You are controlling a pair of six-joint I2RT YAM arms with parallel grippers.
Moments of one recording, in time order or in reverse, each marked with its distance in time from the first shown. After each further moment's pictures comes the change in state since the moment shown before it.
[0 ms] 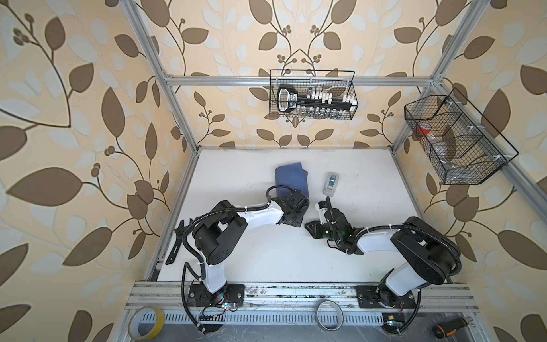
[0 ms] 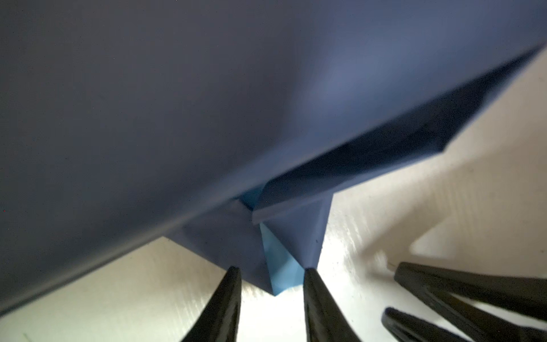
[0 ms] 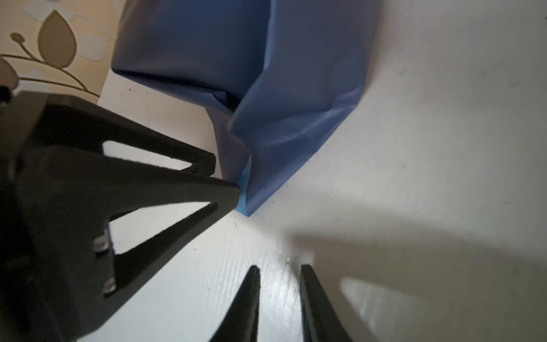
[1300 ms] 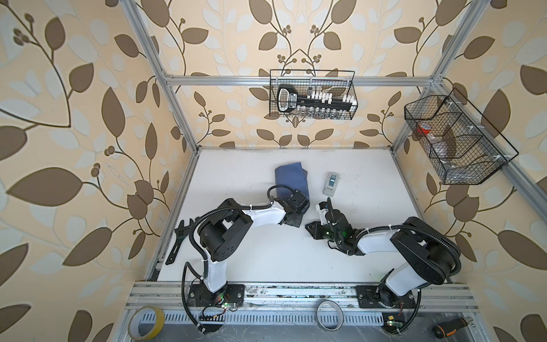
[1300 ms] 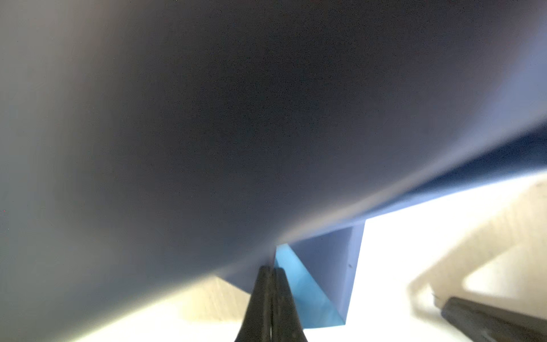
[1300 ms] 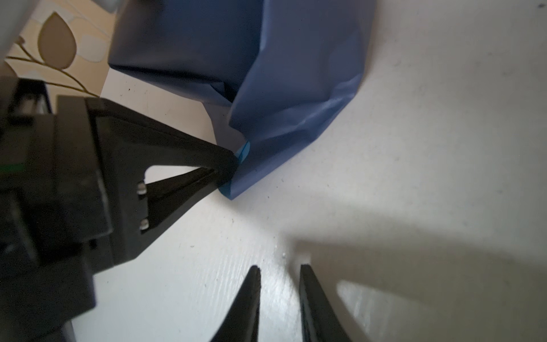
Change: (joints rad) left arm 0.000 0.054 0.010 0.016 -0.054 0.030; right arm 0.000 0.002 -0.018 0.025 -0.001 0.011
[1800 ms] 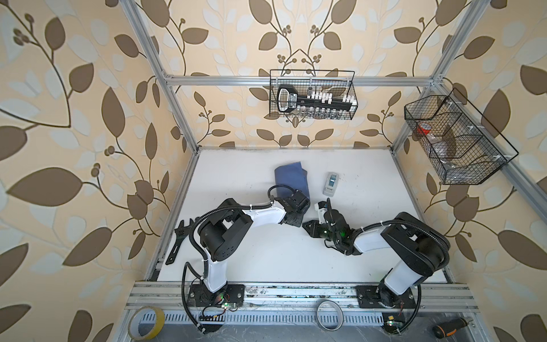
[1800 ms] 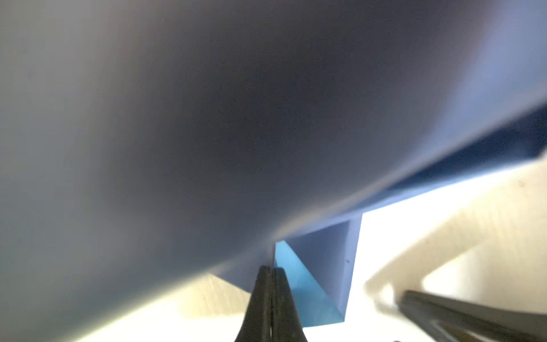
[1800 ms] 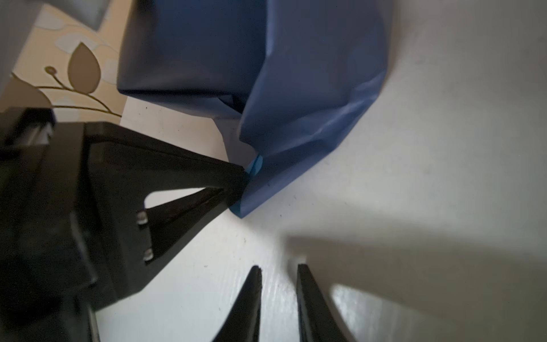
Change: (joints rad) left arm 0.008 0.000 0.013 -0.005 0.015 0.000; right arm 0.006 0.106 0.015 0.151 -0.027 0.101
